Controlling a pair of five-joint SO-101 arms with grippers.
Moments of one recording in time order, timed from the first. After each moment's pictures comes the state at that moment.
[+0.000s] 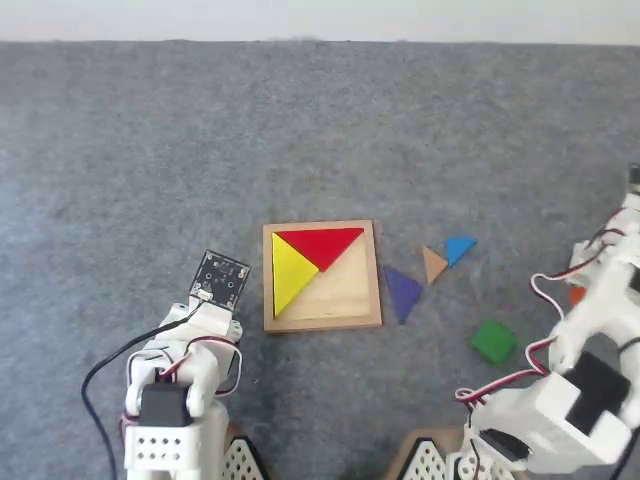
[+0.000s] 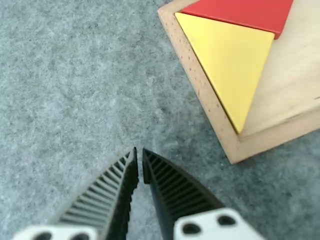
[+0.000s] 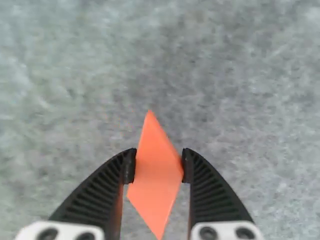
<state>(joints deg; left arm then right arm) -5.3 -103.1 96.7 72.6 -13.2 35.1 0.9 23.8 57.3 18.7</state>
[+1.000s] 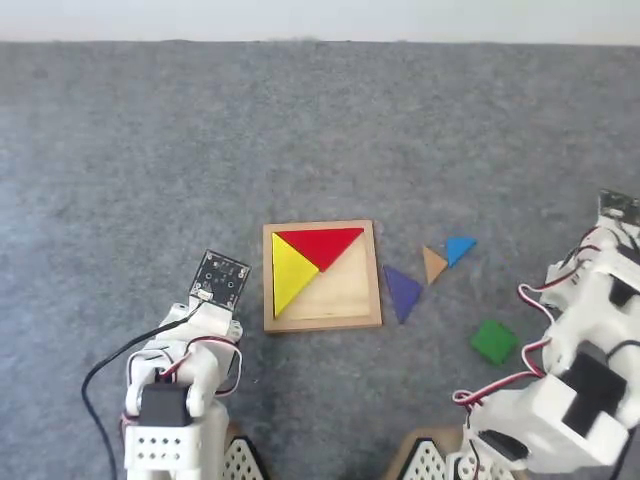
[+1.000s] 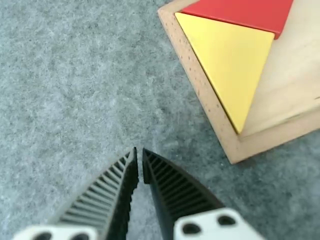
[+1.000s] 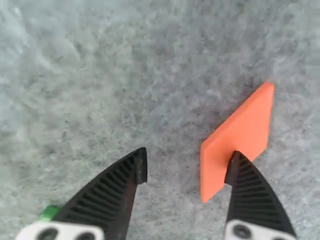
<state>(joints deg) -5.3 -103.1 96.7 72.6 -13.2 33.8 1.1 35.0 53.4 15.7</state>
